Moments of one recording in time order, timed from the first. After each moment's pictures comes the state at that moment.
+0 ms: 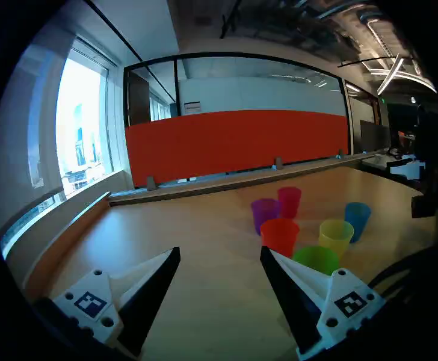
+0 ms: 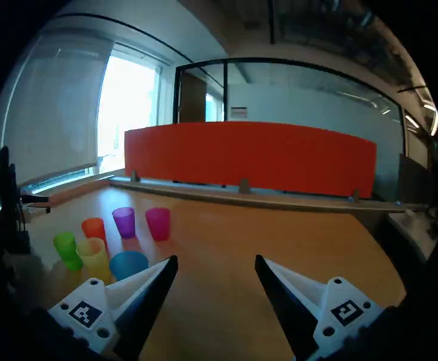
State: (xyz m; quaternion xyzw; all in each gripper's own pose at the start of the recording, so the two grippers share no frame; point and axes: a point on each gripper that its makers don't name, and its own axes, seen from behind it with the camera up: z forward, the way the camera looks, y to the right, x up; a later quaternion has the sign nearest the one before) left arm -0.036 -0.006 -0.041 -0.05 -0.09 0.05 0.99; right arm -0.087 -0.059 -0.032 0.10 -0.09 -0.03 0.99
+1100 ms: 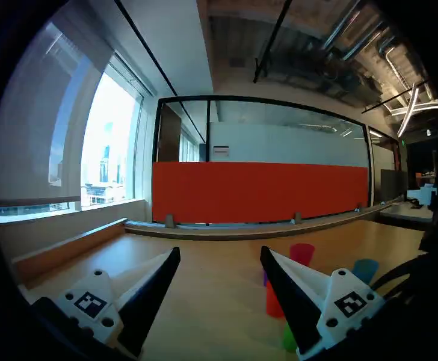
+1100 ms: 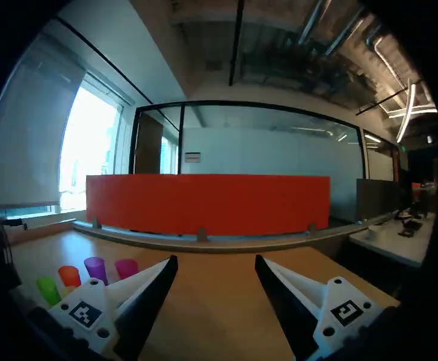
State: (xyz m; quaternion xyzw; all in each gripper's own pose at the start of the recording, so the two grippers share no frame) left arm 0.022 -0.007 -0.032 0.02 0.04 -0.01 1.00; right arm -0.008 -0.037 -0.039 -0.03 0.03 -0.02 1.00
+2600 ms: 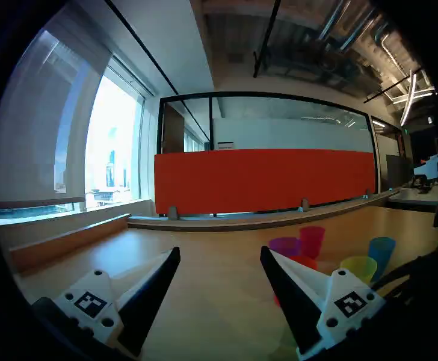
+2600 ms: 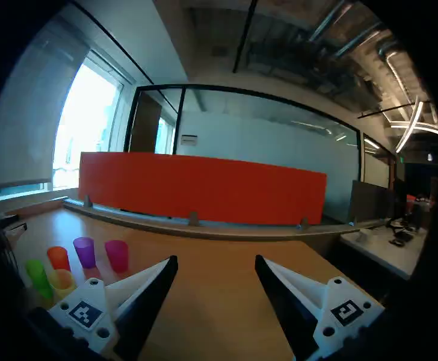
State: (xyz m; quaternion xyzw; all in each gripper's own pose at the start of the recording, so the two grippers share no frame) left arm -0.028 0.002 -0.009 0.04 0.04 0.01 1.00; right arm -0.028 -0.040 -0.034 -0.05 -0.01 -0.06 1.00
